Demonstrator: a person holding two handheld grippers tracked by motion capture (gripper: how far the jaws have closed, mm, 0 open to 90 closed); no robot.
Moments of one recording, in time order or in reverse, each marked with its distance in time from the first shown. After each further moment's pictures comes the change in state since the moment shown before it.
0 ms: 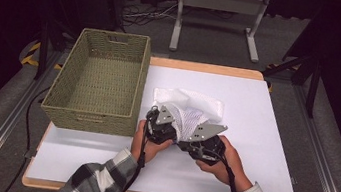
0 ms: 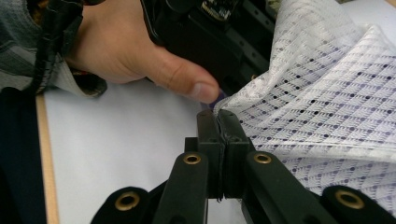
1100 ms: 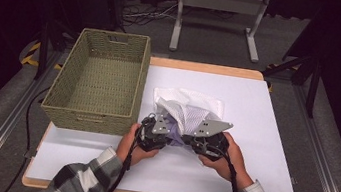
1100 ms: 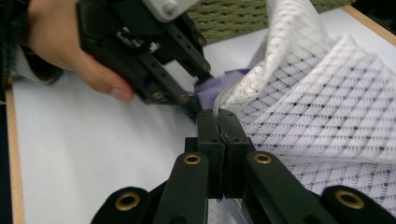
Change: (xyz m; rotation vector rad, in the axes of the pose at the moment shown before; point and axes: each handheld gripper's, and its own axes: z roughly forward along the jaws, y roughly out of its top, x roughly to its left) left arm 0.003 -0.017 -0.018 0.183 -0.088 0.163; right arm -0.010 0.000 -0.004 -0.052 -0.048 0.012
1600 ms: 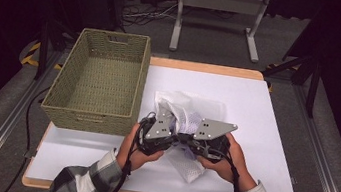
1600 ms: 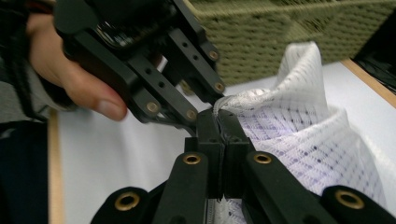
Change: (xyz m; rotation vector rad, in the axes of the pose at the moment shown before) left arm -0.033 0.033 -0.051 -0.239 -0.041 0.061; right arm 0.018 0.027 -0.027 -0.103 0.042 -0.080
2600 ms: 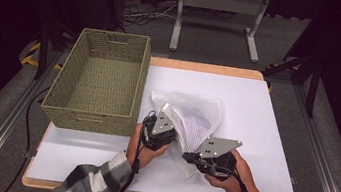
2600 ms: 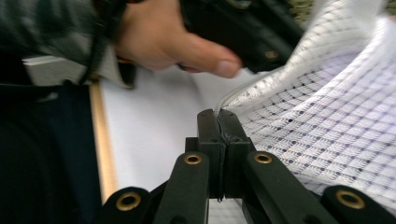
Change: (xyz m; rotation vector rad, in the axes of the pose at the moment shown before) left arm 0.019 -0.029 0.037 0.000 0.145 -0.123; right arm 0.018 -0.038 -0.008 0.086 0.056 0.028
